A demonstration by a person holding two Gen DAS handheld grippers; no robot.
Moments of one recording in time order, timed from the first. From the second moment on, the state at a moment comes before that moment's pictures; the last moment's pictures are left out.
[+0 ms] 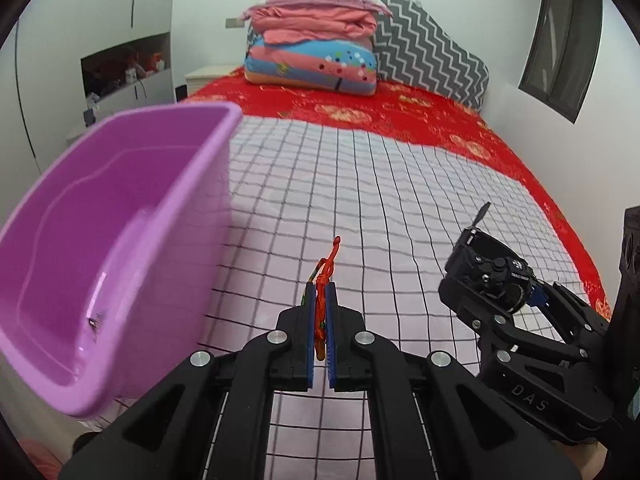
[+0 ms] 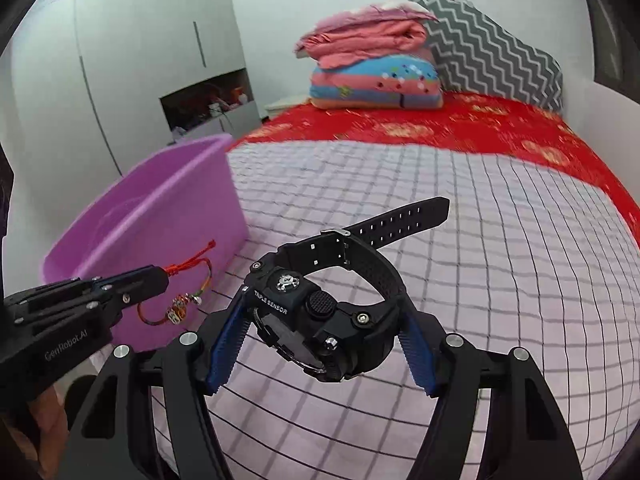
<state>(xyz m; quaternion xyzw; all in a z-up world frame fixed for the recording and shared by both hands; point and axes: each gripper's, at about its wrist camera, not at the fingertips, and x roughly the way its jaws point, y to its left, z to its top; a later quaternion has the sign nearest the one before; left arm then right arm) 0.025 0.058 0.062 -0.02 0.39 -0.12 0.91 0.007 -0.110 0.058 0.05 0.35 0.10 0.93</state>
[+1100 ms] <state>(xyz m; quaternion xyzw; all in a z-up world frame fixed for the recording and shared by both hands) 0.082 0.280 0.049 -0.10 0.41 0.08 0.90 0.117 0.151 0.090 -0.07 0.37 0.29 0.88</state>
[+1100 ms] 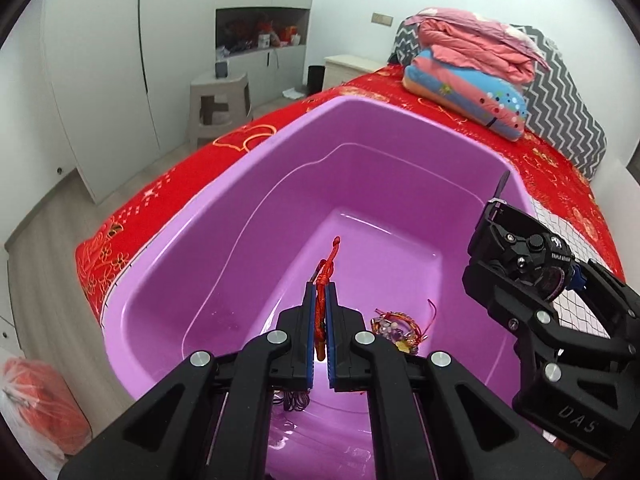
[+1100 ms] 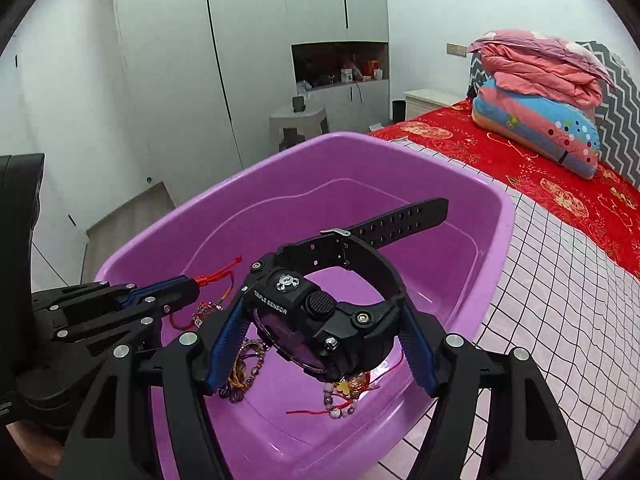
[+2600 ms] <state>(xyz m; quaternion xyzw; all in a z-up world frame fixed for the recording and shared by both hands) 0.062 0.275 0.072 -0.10 0.43 0.16 0.88 0.110 0.118 0.103 -0.08 0.39 0.21 0.89</state>
